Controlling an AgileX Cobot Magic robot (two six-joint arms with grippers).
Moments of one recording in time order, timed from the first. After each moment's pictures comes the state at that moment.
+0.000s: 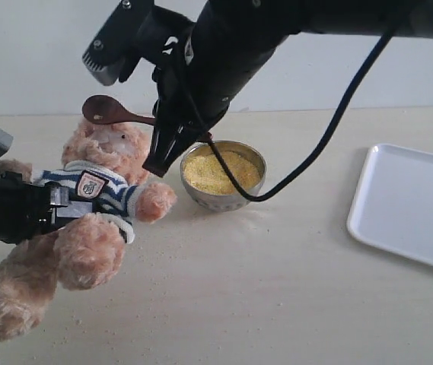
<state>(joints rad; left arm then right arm) 0.00 1.62 -0.60 -1.65 0.69 1.54 0.85 1.77 -1.51 -0.18 0.69 -0.35</state>
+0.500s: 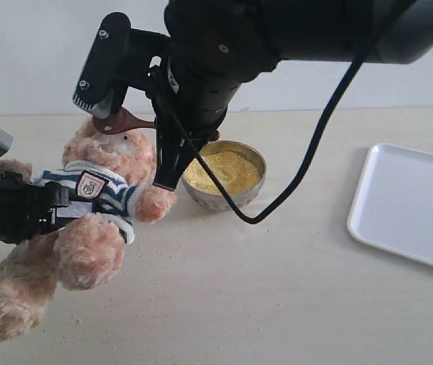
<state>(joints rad) 0.00 1.62 -0.60 -1.65 0.69 1.54 0.93 1.79 -1.51 -0.47 0.75 -0.23</state>
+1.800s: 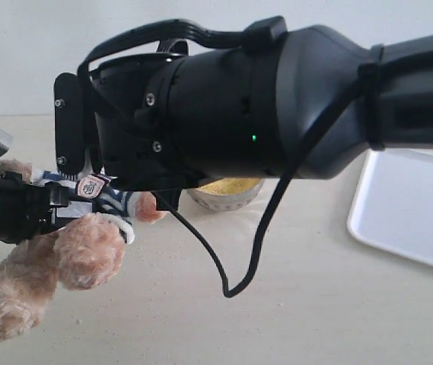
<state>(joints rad) 0.00 1.62 -0.60 -1.65 0.69 1.54 1.11 1.85 -1.43 -1.14 0.87 0.16</state>
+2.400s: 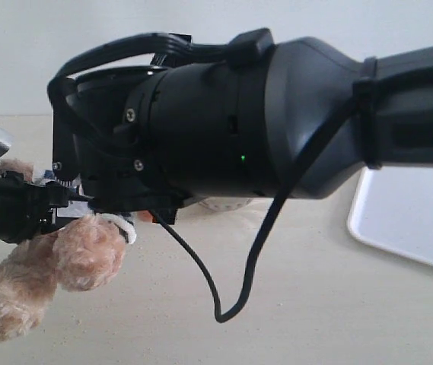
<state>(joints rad) 0.00 1.62 -0.60 -1.65 0.71 1.55 1.15 1.85 -1.43 -1.11 0.98 0.22</state>
